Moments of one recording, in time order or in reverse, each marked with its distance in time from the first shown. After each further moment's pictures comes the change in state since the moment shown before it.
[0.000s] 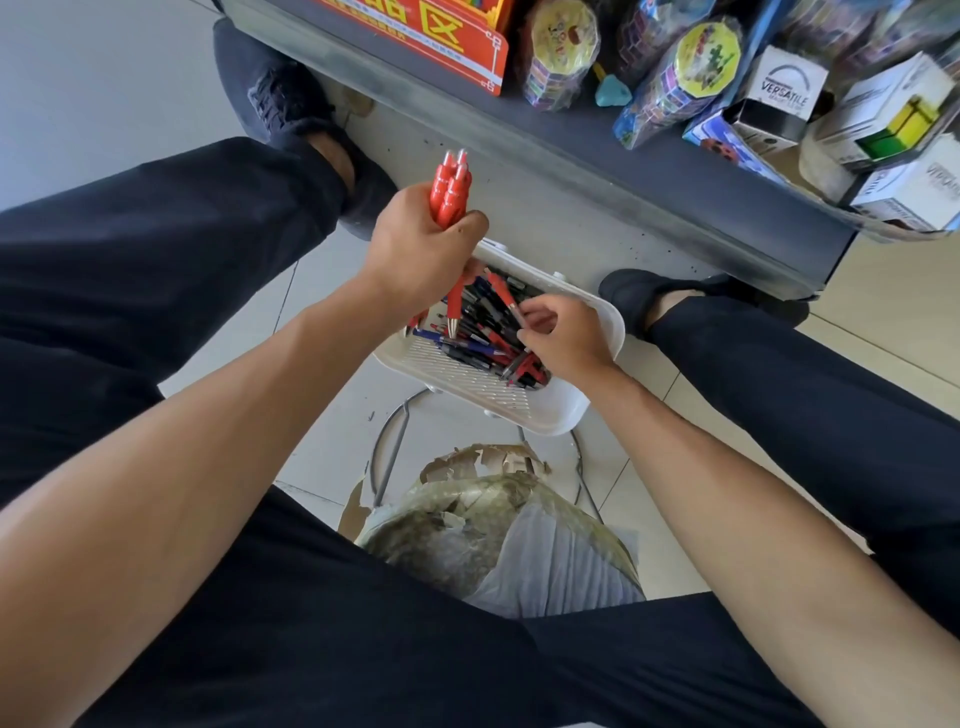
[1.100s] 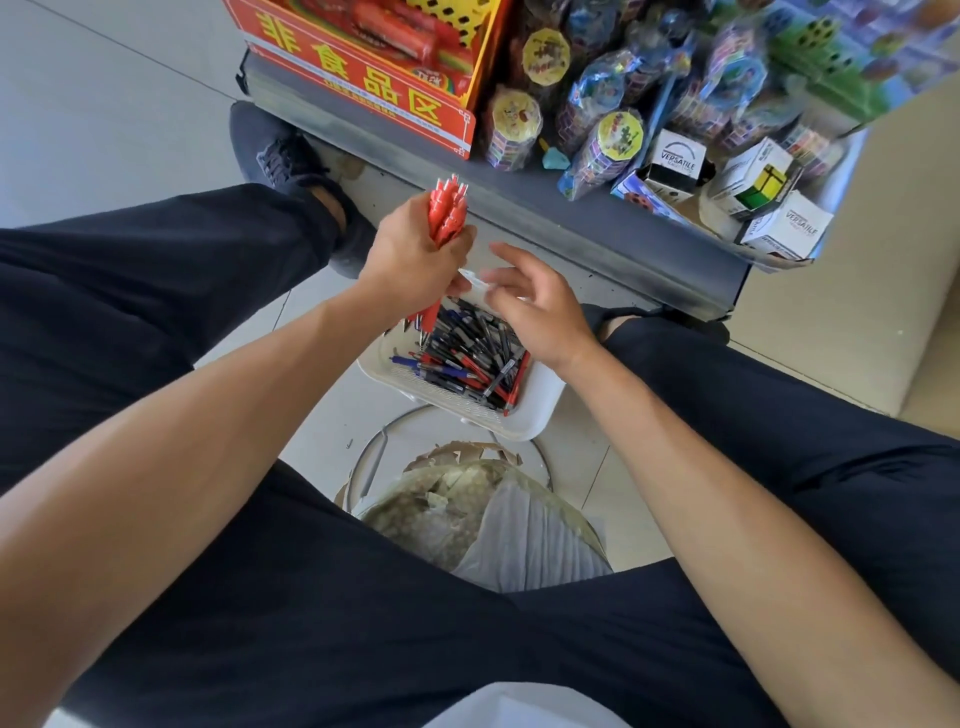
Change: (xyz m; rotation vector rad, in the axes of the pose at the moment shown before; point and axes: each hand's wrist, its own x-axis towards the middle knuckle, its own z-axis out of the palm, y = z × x) left_hand -0.017 0.000 -0.001 -0.025 0.027 0.227; right_hand -0.066 -0.107 -0.052 0.271 0.003 -0.089
